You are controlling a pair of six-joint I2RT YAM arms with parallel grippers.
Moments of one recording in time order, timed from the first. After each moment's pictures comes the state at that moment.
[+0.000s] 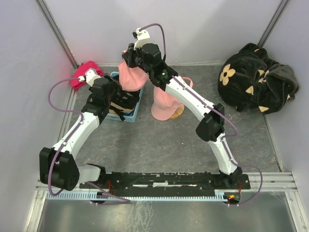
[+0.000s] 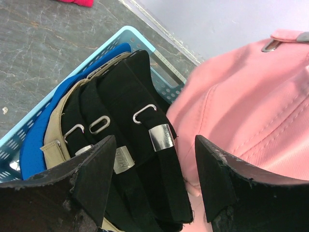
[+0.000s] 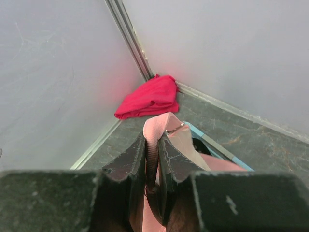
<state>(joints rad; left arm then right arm) -0.24 1.28 0.96 -0.04 -0.39 -0.74 0.77 2.27 2.39 -0.13 0.07 0.29</state>
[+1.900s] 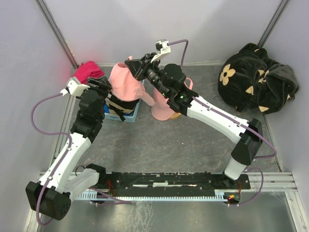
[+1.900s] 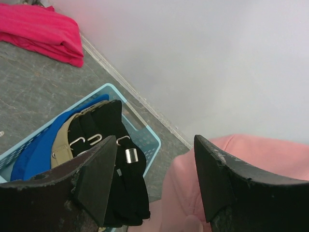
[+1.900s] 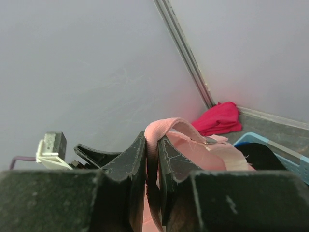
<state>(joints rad) -0.30 0.94 0.85 0.03 -0.60 -0.81 0.90 1.71 1.65 0.33 0.15 0.47</state>
